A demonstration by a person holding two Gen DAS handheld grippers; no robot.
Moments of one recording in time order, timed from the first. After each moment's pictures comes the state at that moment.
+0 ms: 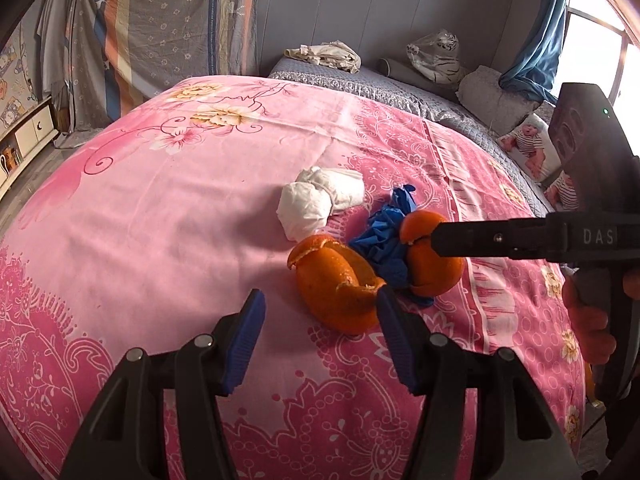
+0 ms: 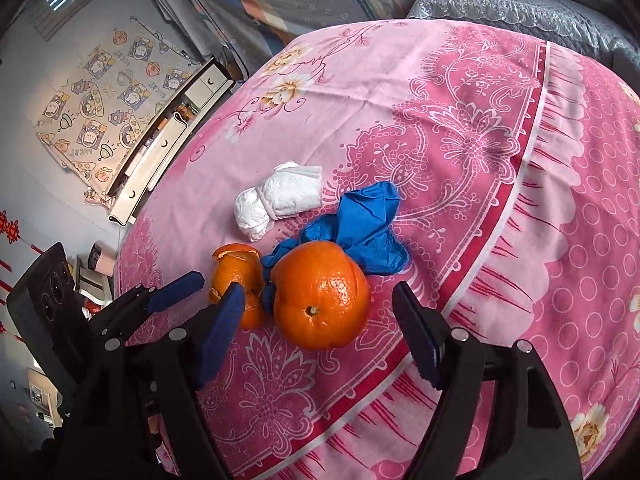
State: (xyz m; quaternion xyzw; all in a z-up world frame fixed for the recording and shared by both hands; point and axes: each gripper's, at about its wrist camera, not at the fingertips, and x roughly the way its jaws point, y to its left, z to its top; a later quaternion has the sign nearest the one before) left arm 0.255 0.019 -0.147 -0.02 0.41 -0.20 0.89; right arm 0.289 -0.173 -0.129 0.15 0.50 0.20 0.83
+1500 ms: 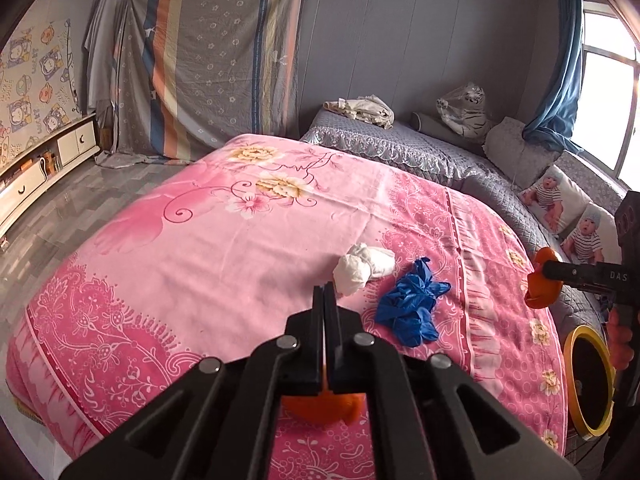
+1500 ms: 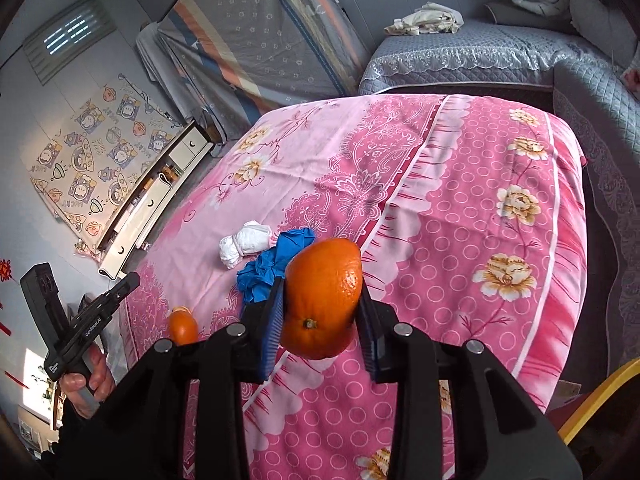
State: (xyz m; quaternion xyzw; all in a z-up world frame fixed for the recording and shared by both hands) left arm 0.215 0.064 -0.074 -0.04 0.33 -0.13 0.94; right arm 0.202 -0.275 -0.055 0.19 0.40 0.14 0.89
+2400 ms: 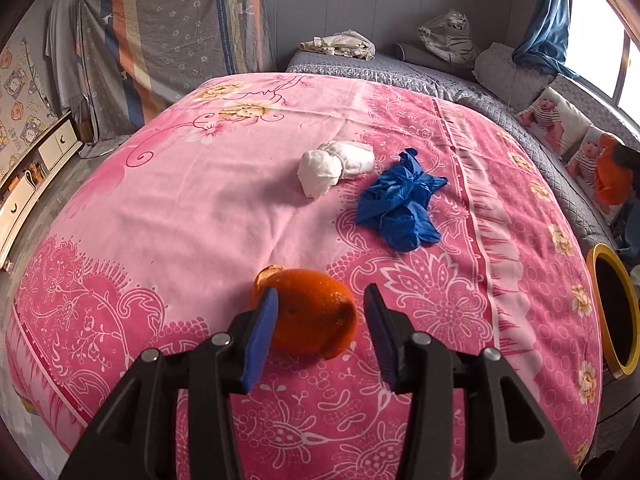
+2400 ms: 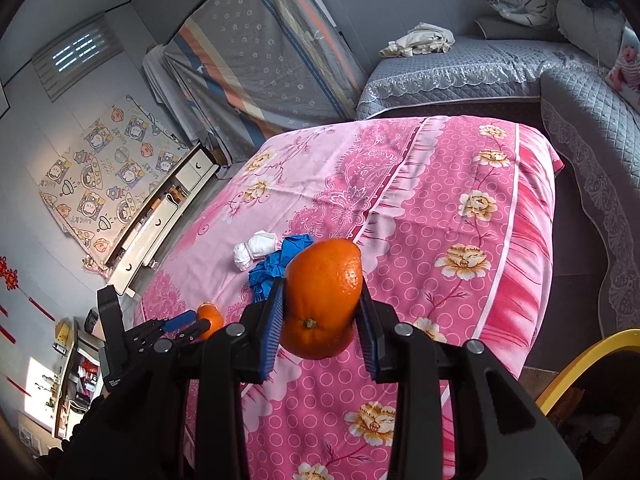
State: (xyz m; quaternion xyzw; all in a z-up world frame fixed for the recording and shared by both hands) left arm 0.207 0.024 -0.134 0.05 0.42 -0.14 0.89; right arm 0.151 -0.303 -0.032 0.20 0.37 0.14 0.90
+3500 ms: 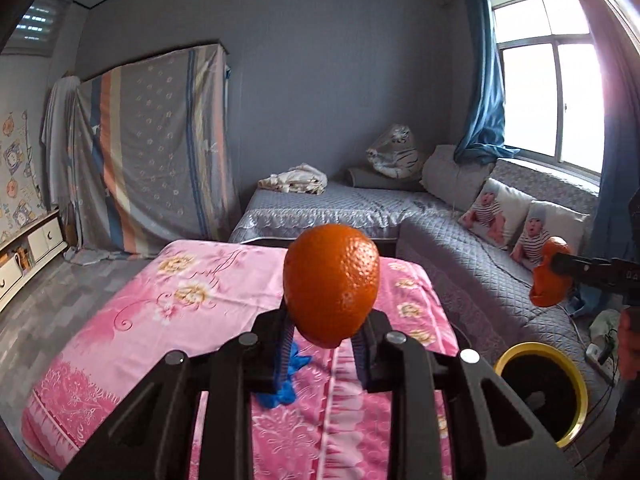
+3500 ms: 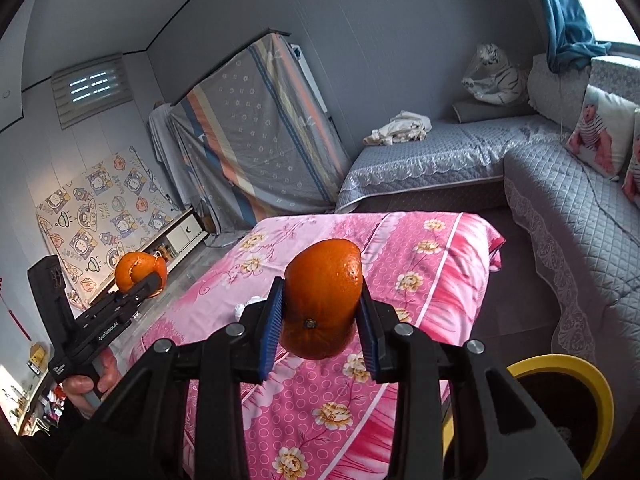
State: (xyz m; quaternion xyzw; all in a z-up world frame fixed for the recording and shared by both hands) left arm 0.122 -0.075 0.043 0.03 0.19 -0.22 0.96; right arm 0.024 -0.366 0.064 0.18 0.21 0.07 0.96
